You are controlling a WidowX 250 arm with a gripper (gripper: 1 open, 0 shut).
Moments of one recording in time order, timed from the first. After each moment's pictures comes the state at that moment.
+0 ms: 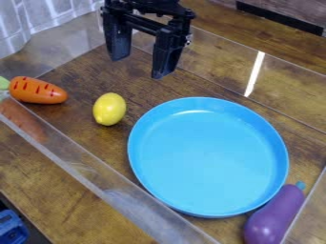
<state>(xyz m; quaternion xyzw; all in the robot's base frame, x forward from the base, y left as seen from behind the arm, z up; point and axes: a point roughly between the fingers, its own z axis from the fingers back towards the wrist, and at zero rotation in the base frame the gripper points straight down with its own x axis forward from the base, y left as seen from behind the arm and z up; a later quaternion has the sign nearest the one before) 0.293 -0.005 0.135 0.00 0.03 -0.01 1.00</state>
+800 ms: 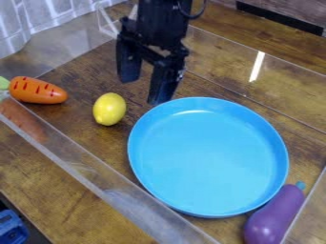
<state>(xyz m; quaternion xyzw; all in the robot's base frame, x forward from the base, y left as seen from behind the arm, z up) 0.301 -0.002 0.094 0.00 0.08 -0.13 0.99</state>
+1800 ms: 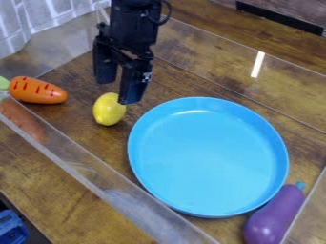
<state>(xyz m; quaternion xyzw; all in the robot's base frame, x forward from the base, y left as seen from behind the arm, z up) 0.295 0.036 0.082 0.00 0.09 -0.15 0.98</state>
